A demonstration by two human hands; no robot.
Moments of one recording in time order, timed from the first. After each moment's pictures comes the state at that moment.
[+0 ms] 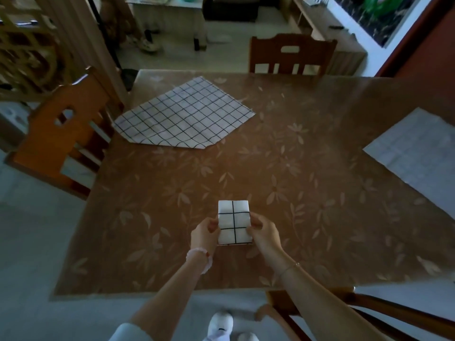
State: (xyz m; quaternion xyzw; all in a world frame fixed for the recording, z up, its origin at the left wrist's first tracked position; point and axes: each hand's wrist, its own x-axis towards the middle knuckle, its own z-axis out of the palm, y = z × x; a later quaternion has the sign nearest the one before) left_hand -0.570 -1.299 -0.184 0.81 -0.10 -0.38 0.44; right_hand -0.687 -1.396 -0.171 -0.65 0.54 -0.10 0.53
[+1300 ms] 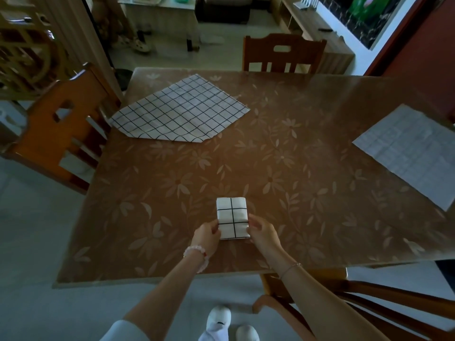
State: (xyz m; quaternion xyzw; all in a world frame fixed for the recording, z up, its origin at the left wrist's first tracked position) left_hand -0.579 -1.276 -0.183 0.83 -0.29 -0.38 0.30; right_hand -0.707 -1.369 -0.175 -0.61 0.56 -0.07 0.55
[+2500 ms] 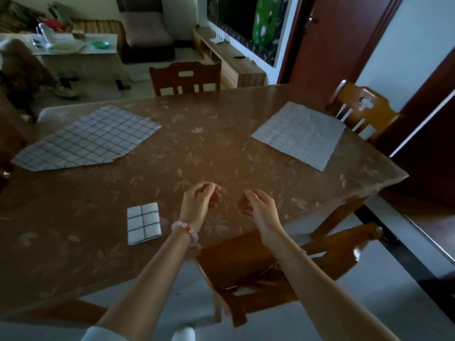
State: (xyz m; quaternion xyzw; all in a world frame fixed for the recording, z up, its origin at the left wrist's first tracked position) left_hand -0.780 -1.357 -0.056 0.63 -0.31 -0.39 0.60; right_hand -0.919 -1.399 -0.056 -0.47 0.52 -0.37 0.61
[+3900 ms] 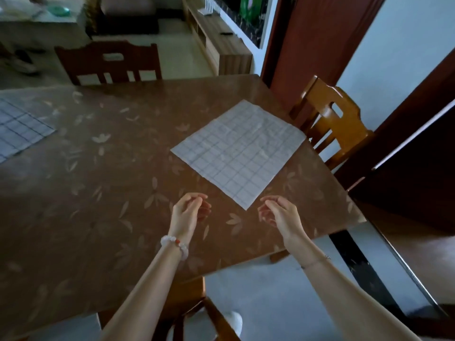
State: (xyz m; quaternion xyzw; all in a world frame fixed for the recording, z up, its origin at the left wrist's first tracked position) left_hand -1.018 -1.656 -0.101 0.64 -0.20 -0.42 0.61; right_hand -1.204 -1.746 -0.097 -0.49 0.57 -0.31 0.59
